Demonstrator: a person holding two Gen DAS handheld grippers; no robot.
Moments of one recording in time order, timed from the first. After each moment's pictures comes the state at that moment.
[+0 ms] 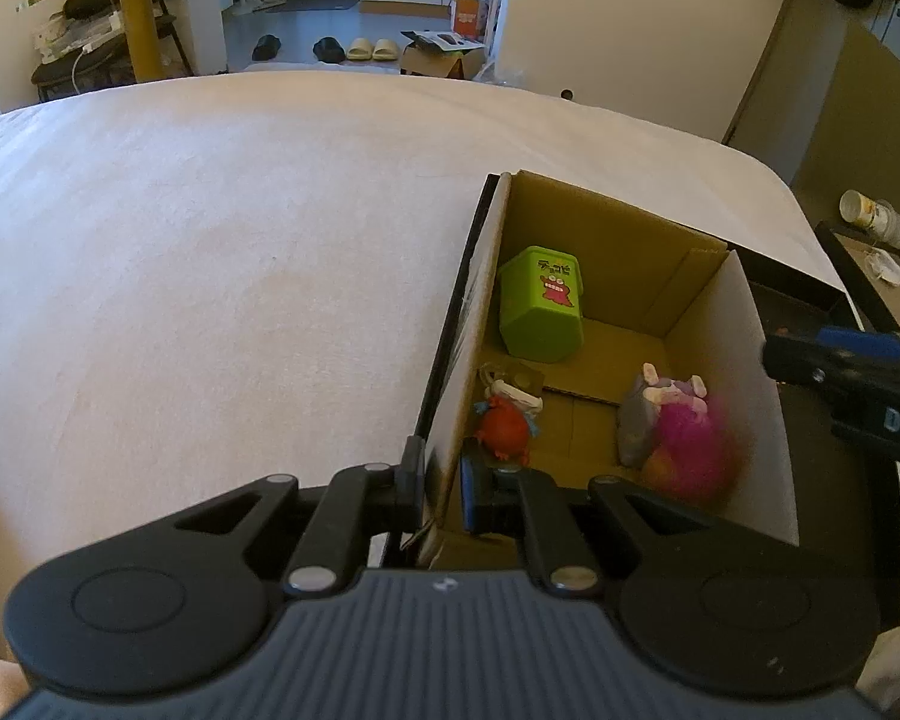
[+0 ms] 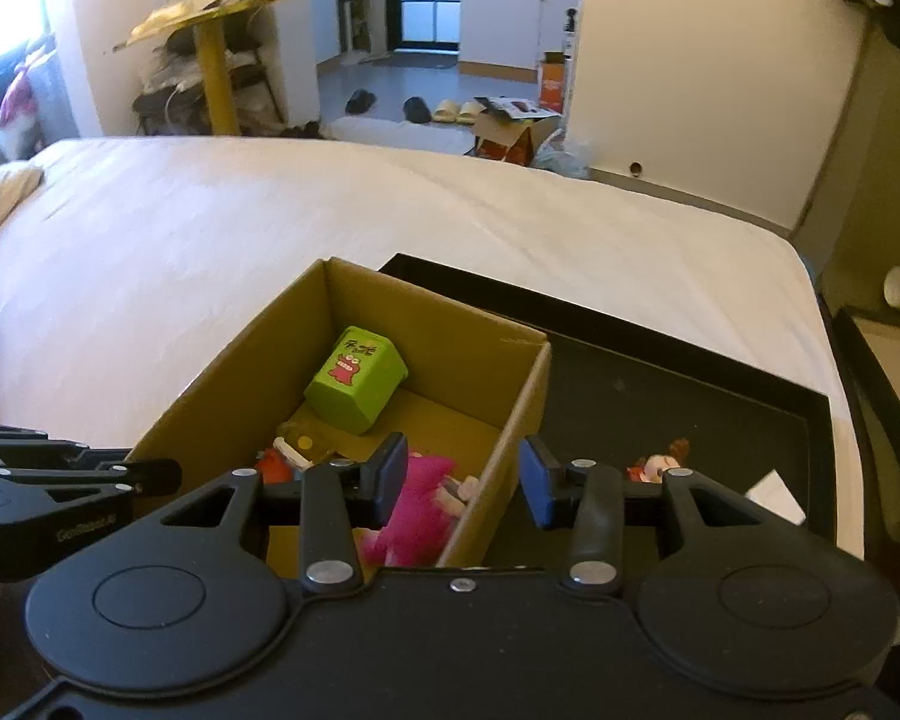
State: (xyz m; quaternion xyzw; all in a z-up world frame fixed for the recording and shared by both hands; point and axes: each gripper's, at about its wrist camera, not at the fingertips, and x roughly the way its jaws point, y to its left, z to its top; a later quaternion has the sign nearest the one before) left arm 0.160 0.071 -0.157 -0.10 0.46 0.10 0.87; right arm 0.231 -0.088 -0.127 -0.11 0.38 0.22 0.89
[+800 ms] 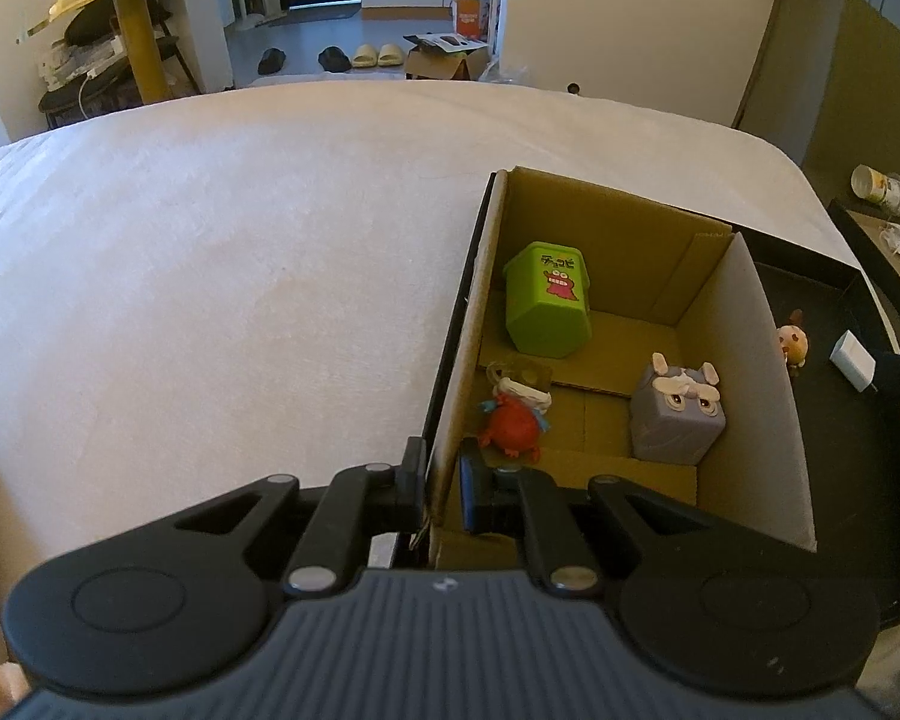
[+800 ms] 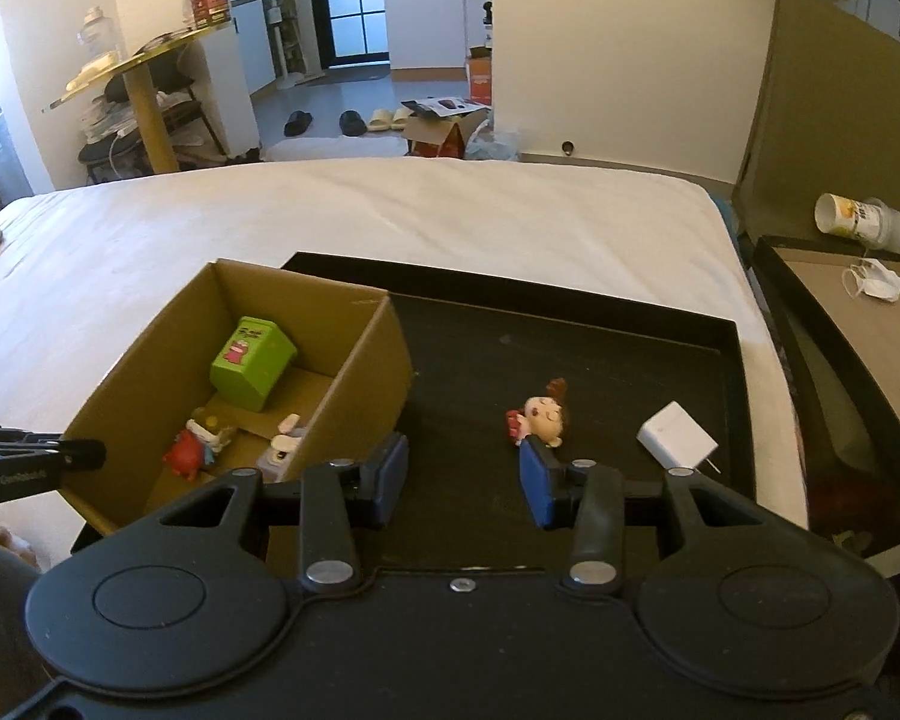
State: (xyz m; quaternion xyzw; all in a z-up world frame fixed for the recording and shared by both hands) left arm 0.163 0.055 -0.157 -0.06 0.47 0.11 0.87; right arm 0.238 -0.167 -0.134 -0.06 0.38 0.18 0.90
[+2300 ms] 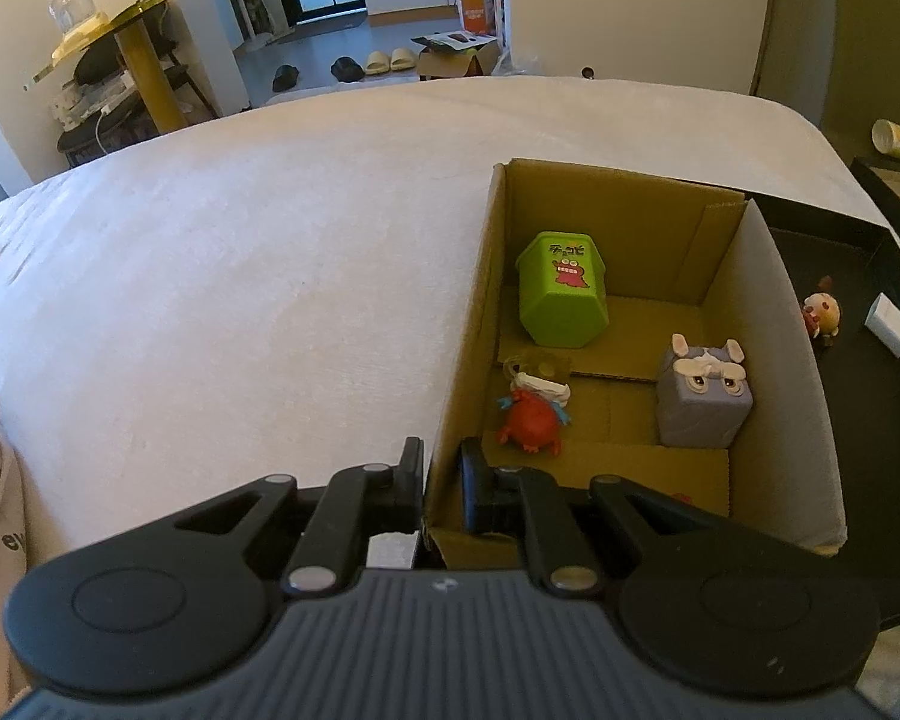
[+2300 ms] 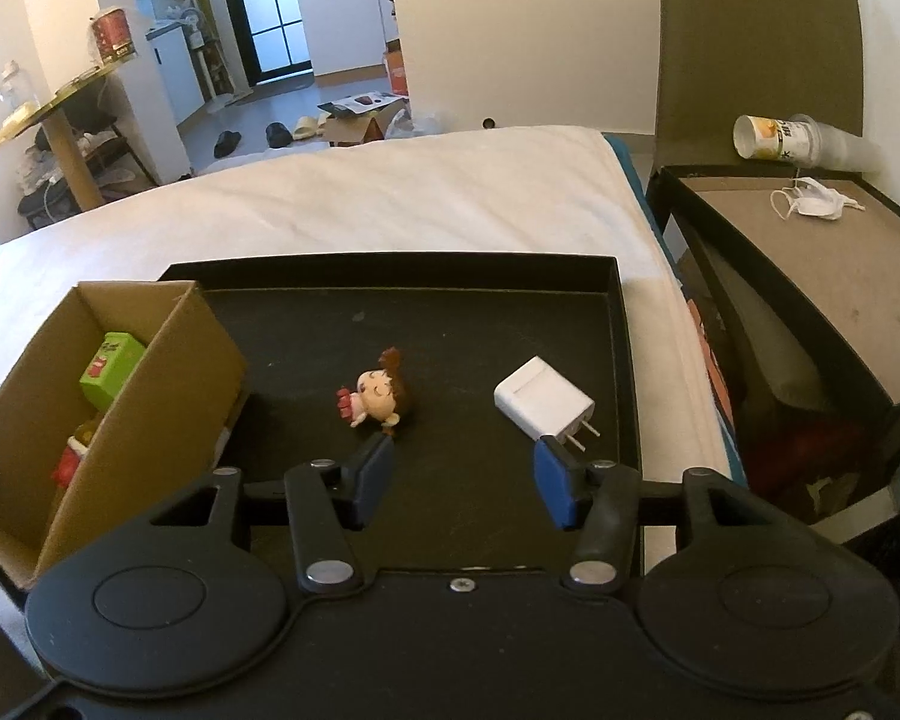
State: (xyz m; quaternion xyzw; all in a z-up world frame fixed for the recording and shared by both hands) left arm 0.166 0.040 -0.157 0.00 0.47 0.14 0.87; right arm 0.276 -0.247 -0.175 -0.01 0.39 0.13 0.91
